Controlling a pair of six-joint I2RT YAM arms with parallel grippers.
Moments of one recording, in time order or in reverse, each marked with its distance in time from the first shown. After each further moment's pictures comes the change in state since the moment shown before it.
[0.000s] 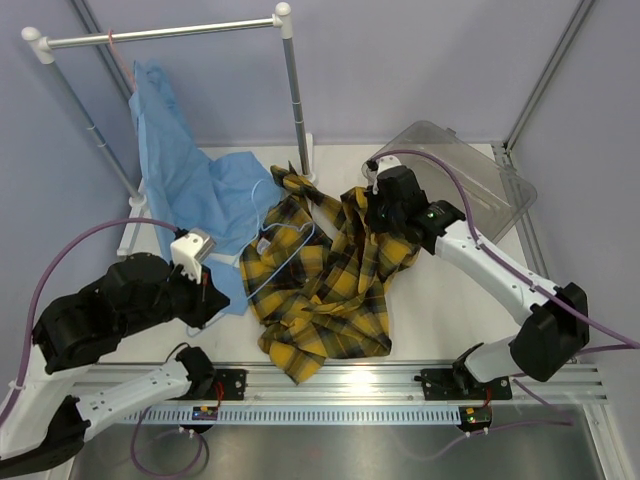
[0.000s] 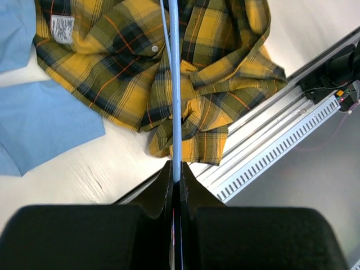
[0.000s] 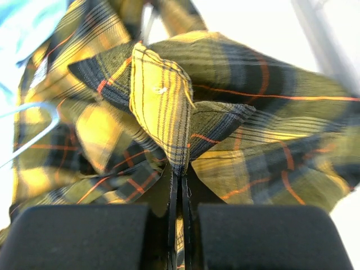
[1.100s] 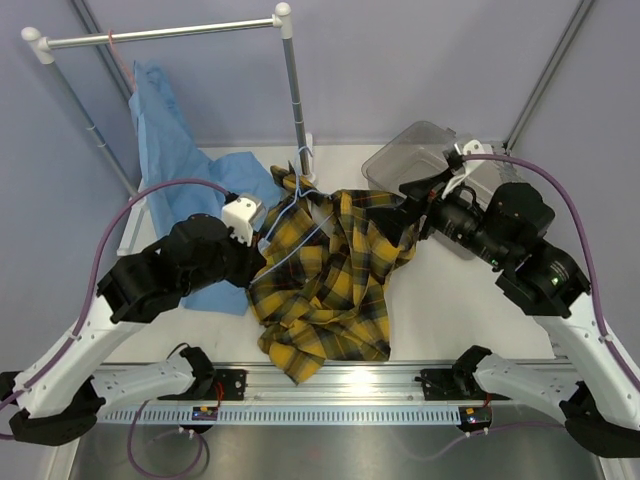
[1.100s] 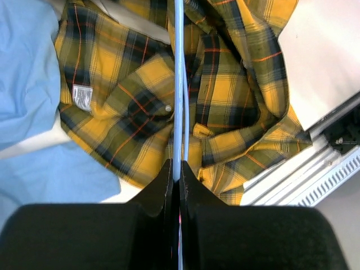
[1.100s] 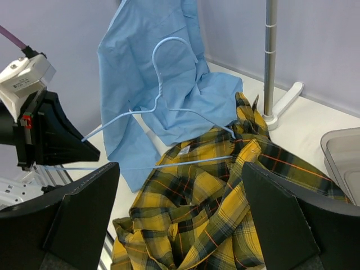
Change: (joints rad) left arm -0.001 0.249 0.004 0.291 -0.102 0.092; right arm 0.084 -0.458 0.181 0.011 -0.225 -0.071
